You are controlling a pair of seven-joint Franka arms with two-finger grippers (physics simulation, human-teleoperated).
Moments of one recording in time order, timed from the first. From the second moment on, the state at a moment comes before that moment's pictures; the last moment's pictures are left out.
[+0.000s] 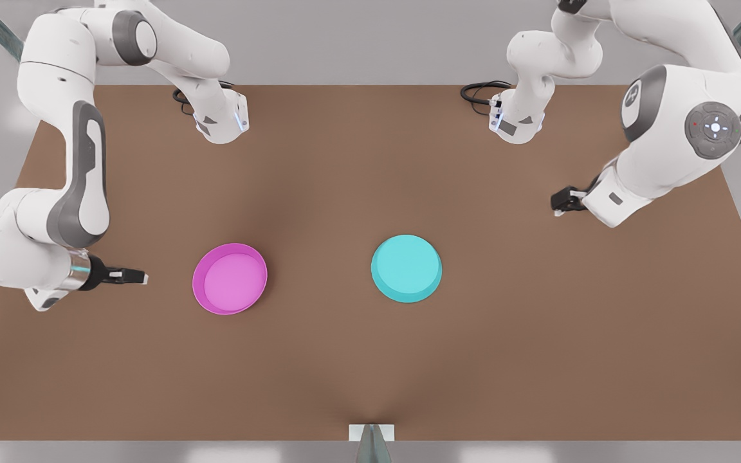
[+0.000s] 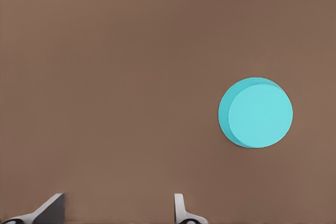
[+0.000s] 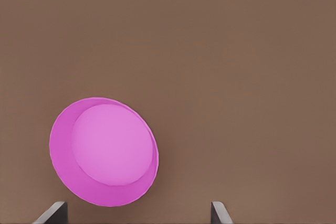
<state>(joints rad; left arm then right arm) -0.19 0.17 0.02 -1.34 -0.02 1.40 -0.13 -0.20 0.46 0.12 -1.44 0.11 1.70 -0.09</state>
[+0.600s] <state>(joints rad) -0.20 0.19 0.02 -1.33 0.00 1.38 -0.14 -0.30 0.57 0.35 -1.74 0.08 2.21 -0.09</state>
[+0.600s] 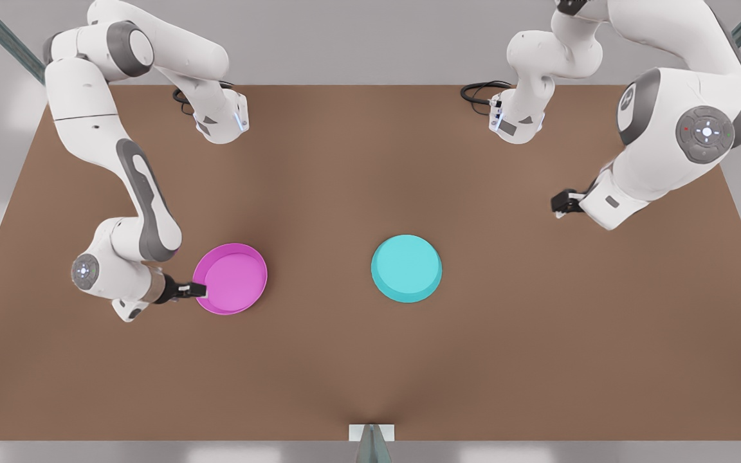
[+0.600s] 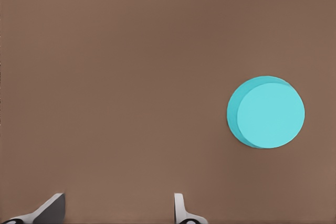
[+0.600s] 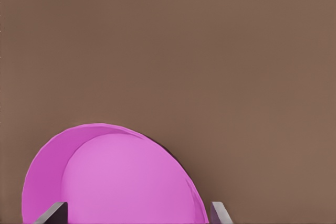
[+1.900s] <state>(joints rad) -0.19 0.21 0.02 -1.30 -0.07 1.37 -0.13 -0.71 0.71 0.67 -1.99 -0.08 2.52 -0.10</state>
